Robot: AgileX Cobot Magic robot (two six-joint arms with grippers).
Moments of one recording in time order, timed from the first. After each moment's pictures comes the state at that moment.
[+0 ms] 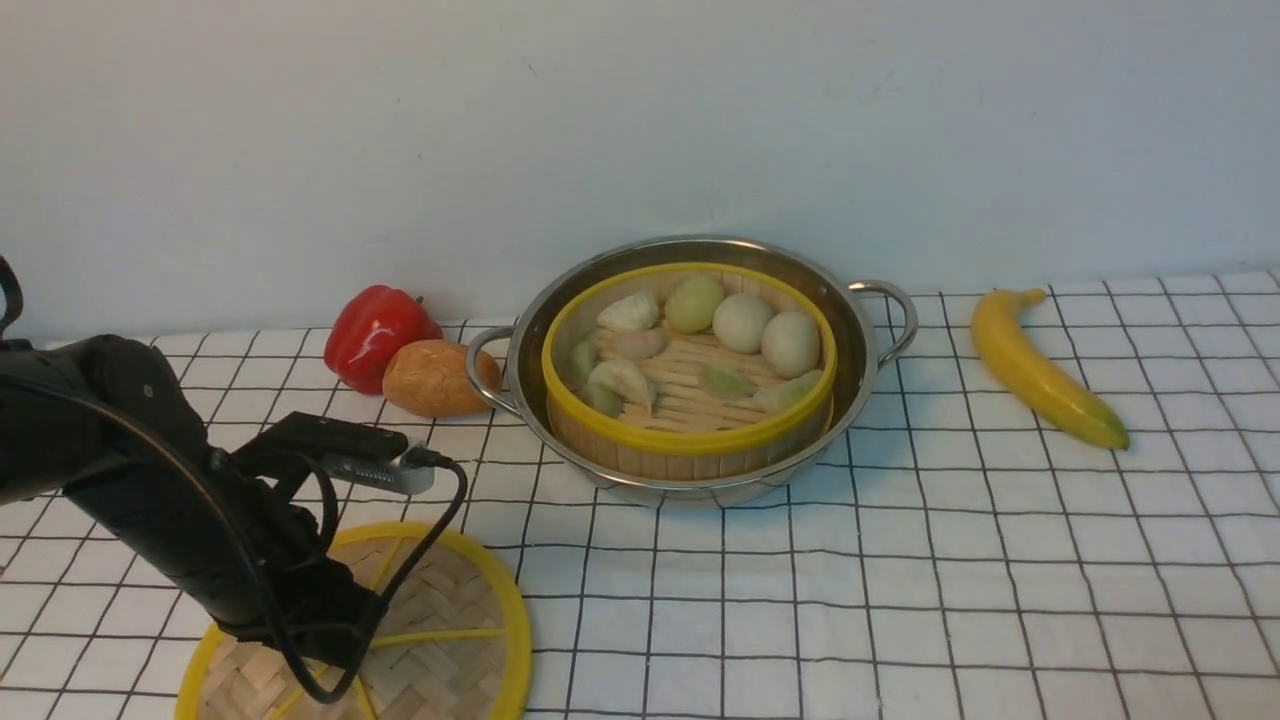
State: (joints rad) right arm 0.01 0.01 0.01 0.04 0.34 0.10; left arm -0.02 1.69 -0.92 -0.27 0.85 0.54
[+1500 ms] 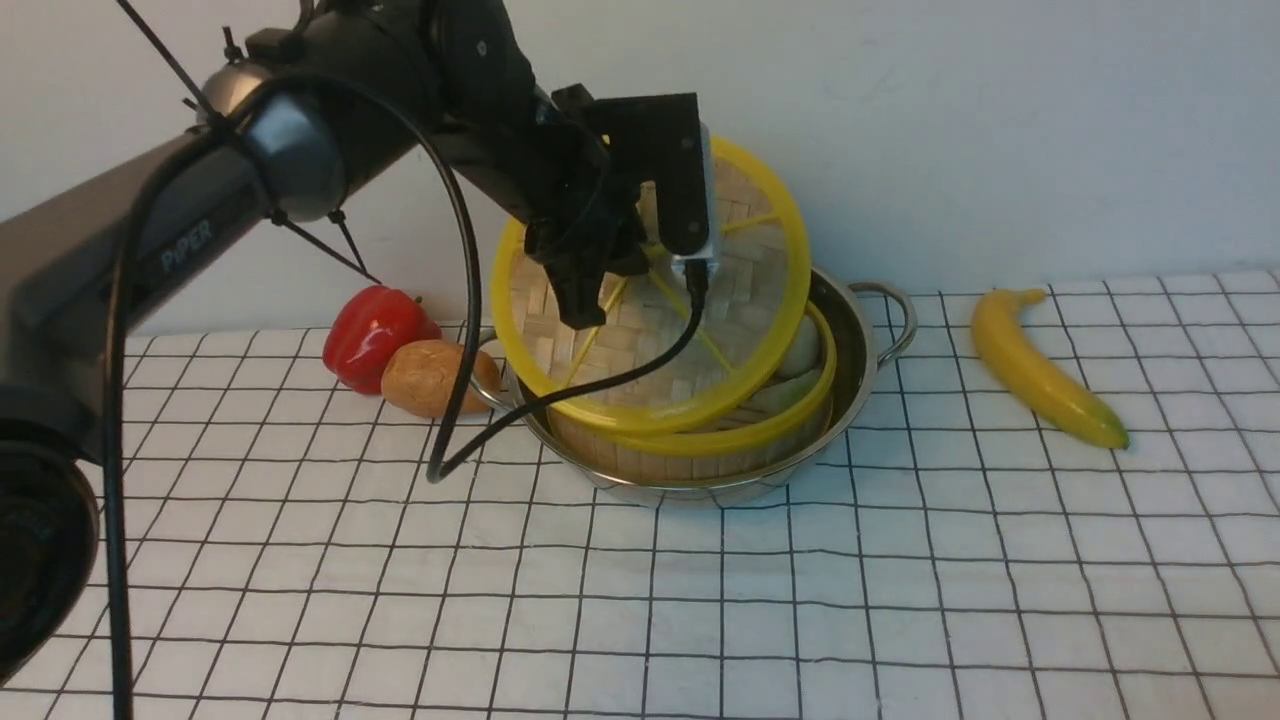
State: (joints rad) right arm 0.01 0.01 0.01 0.04 0.34 0.10; left arm -0.38 2.04 -1.88 -0.17 0.90 1.31
